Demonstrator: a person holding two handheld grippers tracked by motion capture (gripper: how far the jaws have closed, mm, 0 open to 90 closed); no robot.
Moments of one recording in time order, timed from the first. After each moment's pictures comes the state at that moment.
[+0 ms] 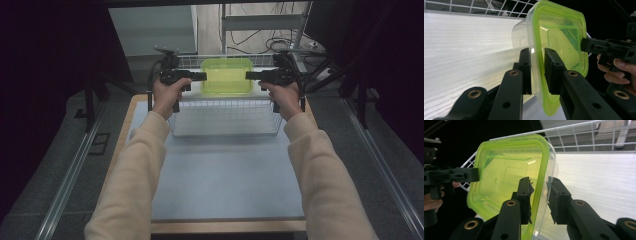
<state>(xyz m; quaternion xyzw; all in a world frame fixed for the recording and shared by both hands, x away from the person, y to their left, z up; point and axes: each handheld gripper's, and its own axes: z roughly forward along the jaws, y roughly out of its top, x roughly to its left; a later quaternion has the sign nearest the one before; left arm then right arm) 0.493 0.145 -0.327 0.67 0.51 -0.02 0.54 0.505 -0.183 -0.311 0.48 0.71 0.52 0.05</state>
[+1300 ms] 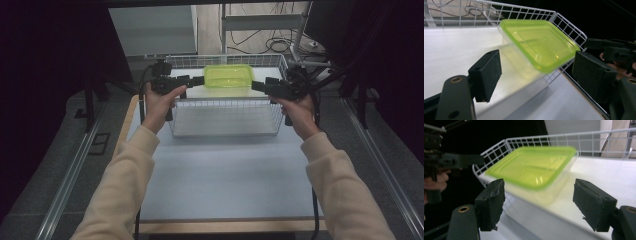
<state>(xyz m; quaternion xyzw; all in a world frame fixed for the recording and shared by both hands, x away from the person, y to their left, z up) 0.446 0.159 -0.324 0.68 0.46 0.06 0.57 0.454 -0.214 -0.318 0.40 0.72 0.56 0.10</state>
